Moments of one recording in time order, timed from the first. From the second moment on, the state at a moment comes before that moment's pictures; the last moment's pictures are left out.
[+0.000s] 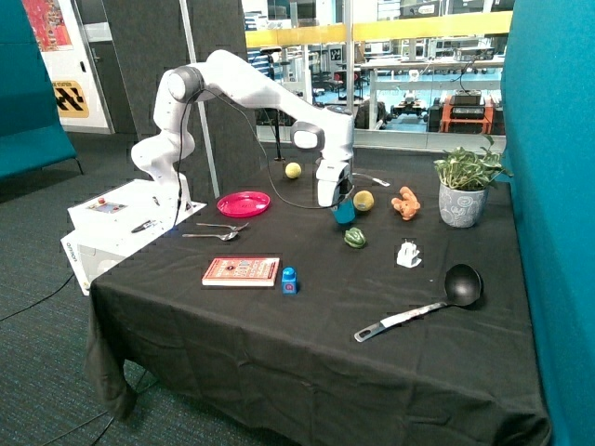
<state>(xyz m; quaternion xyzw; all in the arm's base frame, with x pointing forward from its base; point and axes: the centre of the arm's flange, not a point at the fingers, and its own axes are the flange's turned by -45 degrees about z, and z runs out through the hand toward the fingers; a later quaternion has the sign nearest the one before) 0.681 -0.017 0.328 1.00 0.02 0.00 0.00</state>
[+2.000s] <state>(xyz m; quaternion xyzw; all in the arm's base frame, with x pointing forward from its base) 0.600 -0.007 0.375 1.00 0.04 0.00 0.00</state>
